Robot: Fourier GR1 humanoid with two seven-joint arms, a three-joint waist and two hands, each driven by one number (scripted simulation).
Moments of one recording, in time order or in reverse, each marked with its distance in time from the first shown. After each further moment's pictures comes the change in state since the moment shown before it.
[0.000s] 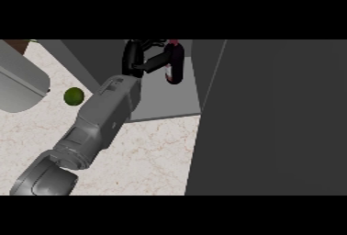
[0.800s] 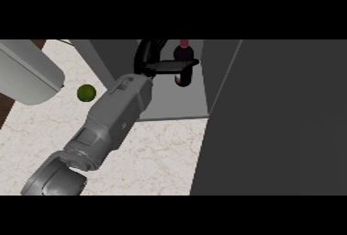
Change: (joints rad) left arm -0.017 -0.052 0.029 -0.047 0.023 -0.161 0.018; right arm 0.037 -0.032 -0.050 -0.017 -0.002 -0.020 0.024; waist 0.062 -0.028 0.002
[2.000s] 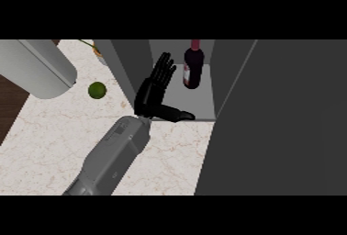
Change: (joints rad) left arm 0.485 -0.013 -0.254 -0.557 0.125 -0.070 0.108; right arm 0.040 -0.033 -0.022 -0.004 0.005 -0.045 0.006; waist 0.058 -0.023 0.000
